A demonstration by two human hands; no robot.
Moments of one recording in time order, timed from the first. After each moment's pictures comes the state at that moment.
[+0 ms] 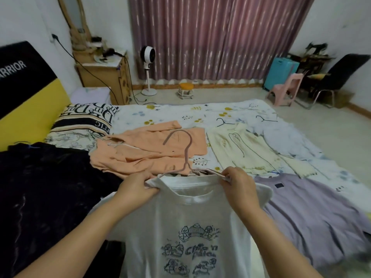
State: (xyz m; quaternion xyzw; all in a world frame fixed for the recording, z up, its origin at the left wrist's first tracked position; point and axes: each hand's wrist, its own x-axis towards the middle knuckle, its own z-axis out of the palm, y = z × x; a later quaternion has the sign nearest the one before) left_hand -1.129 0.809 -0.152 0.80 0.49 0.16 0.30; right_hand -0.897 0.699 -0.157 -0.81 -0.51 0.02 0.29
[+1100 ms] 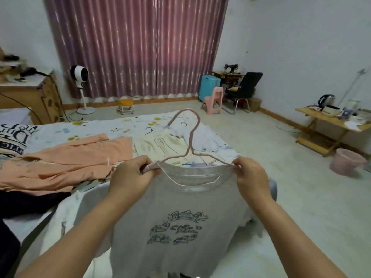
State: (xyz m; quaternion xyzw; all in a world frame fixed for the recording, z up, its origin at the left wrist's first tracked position) left_hand -0.916 0.505 -0.051 0.82 0.35 0.35 0.30; right_hand -0.698 0.348 -0.064 -0.86 -0.38 -0.13 0.31
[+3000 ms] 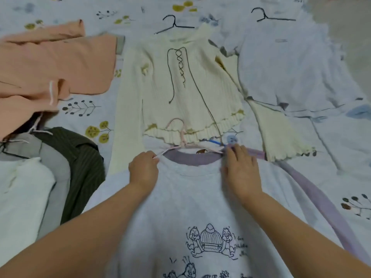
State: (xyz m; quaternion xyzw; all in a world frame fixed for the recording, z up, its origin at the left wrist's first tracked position) left_hand -0.490 0.850 -0.536 0.71 0.67 0.03 0.21; right_hand -0.272 0.756 -0.530 -0.80 -0.59 0.14 0.03
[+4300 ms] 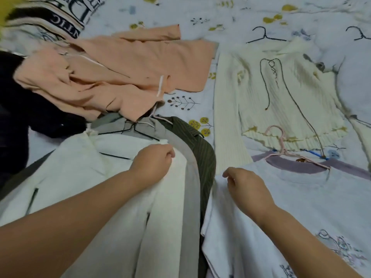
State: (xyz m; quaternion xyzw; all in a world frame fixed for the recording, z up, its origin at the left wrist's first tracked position) left_hand -0.753 0.869 -0.416 0.76 0.61 -0.02 0.22; right_hand -0.544 0.786 -0.433 -0.72 -0.64 0.27 0.02
